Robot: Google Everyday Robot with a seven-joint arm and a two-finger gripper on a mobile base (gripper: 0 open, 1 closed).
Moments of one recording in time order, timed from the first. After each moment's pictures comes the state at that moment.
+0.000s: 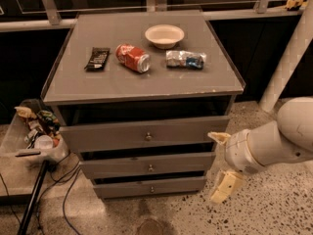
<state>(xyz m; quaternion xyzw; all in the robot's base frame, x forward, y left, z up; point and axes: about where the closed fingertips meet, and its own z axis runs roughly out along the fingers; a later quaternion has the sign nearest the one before) 0.417 -0.162 0.726 -0.60 0.75 0.14 0.26</state>
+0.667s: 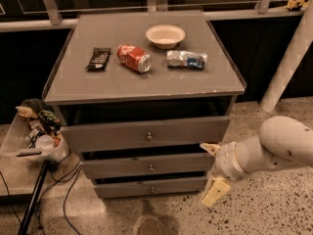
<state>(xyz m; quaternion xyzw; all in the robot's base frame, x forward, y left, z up) 0.435 -0.151 0.653 -0.59 0.74 0.19 0.26</state>
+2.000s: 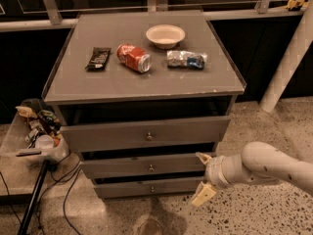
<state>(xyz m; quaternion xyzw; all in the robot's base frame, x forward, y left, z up) 0.479 -0.153 0.536 -0.56 0.75 0.17 0.30</state>
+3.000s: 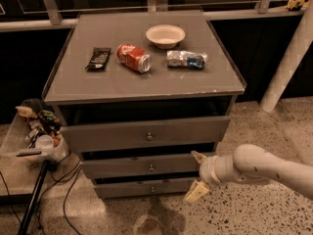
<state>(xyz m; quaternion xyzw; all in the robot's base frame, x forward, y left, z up) 0.502 -0.141 0.511 -0.56 0.75 0.16 0.32</state>
